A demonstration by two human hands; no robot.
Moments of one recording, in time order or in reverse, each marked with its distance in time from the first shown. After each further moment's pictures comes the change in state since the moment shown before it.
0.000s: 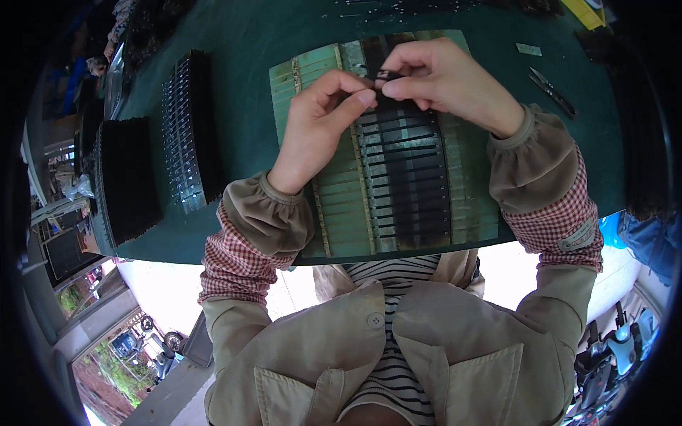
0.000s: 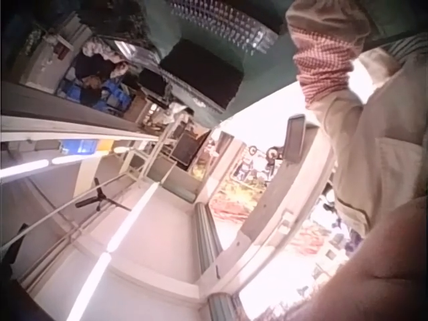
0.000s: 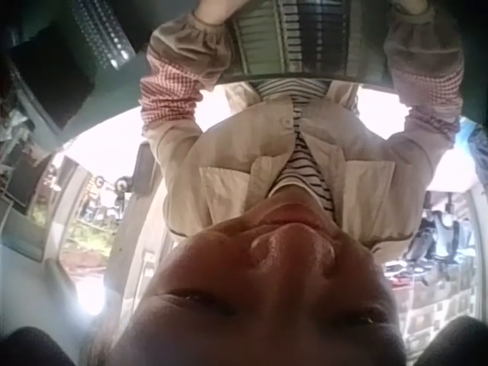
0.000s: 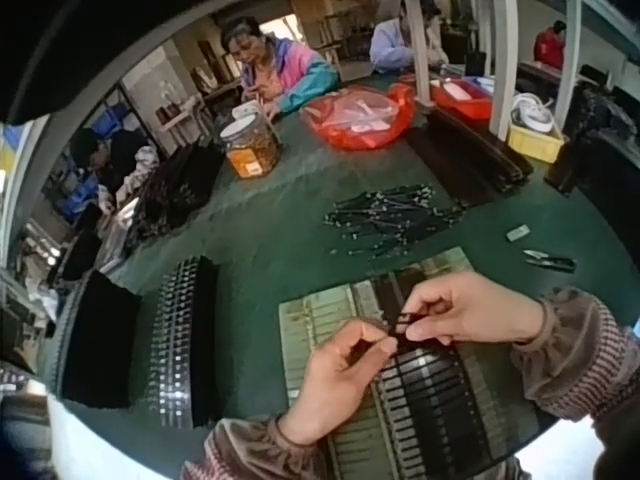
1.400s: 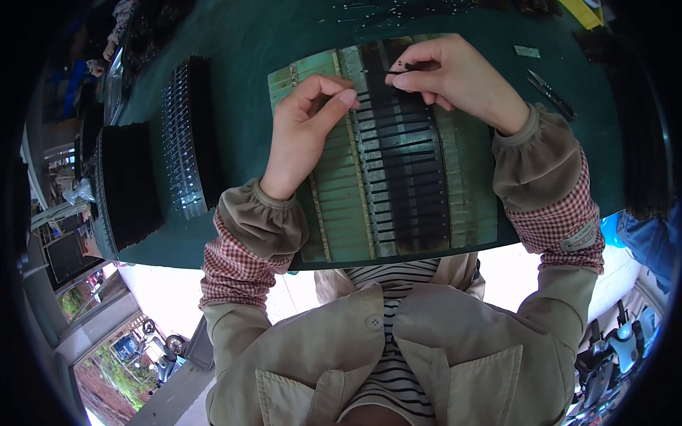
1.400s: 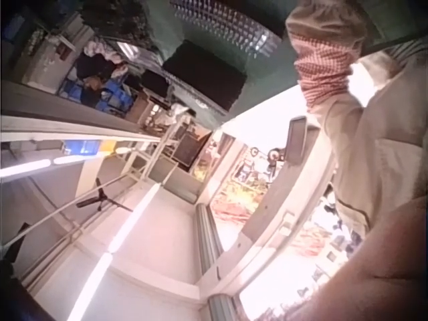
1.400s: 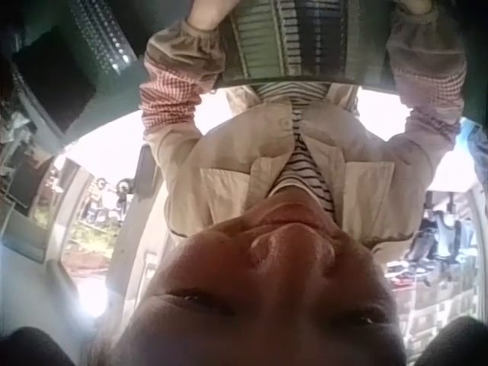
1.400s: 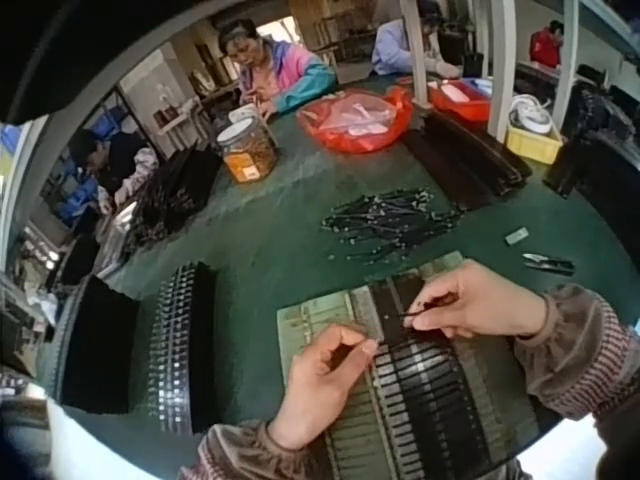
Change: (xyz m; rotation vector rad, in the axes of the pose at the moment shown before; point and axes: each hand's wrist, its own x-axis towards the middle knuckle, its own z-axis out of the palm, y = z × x) left_hand 0.000 0.001 -0.013 0.131 0.043 0.051; right_hand 0.003 0.004 -0.007 -0.091 0.067 0.035
